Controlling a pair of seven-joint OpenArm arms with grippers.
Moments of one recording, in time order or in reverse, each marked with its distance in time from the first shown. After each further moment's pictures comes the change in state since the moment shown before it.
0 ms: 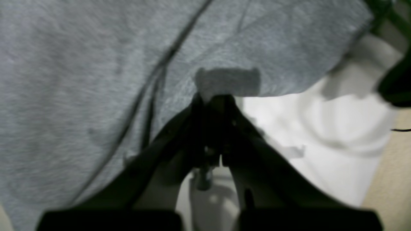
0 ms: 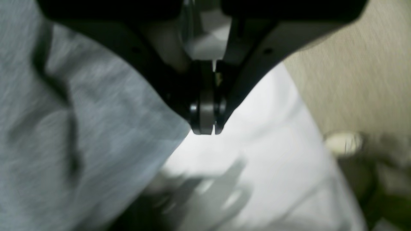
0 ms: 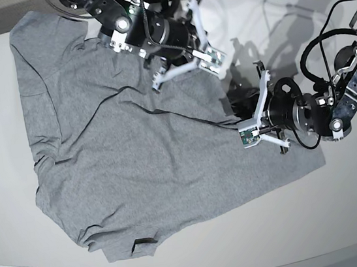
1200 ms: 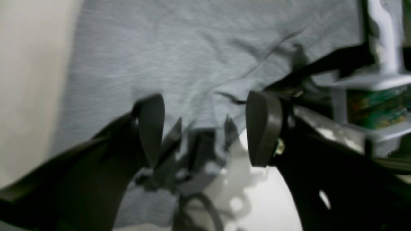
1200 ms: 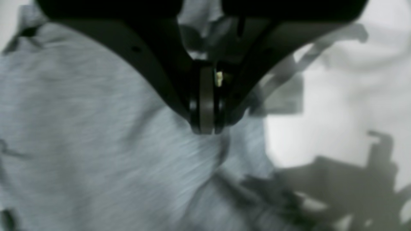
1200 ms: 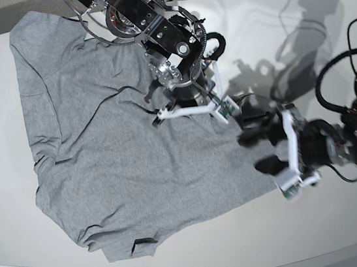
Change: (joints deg) left arm -1.8 0.3 -17.4 0.0 -18.2 0.1 9.3; right arm 9.5 -10.7 0.0 -16.4 -22.9 -22.1 -4.0
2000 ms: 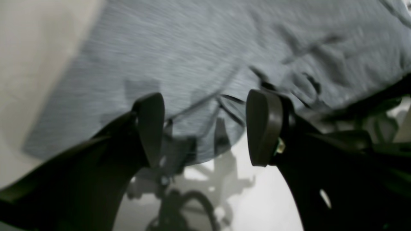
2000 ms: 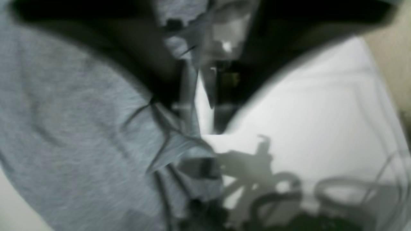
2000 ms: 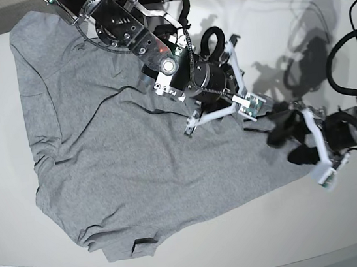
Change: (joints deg) left arm 11.0 0.3 -16.0 0.0 1.3 6.1 0.9; right arm 2.8 1.8 -0.2 6.5 18.3 18.2 2.5
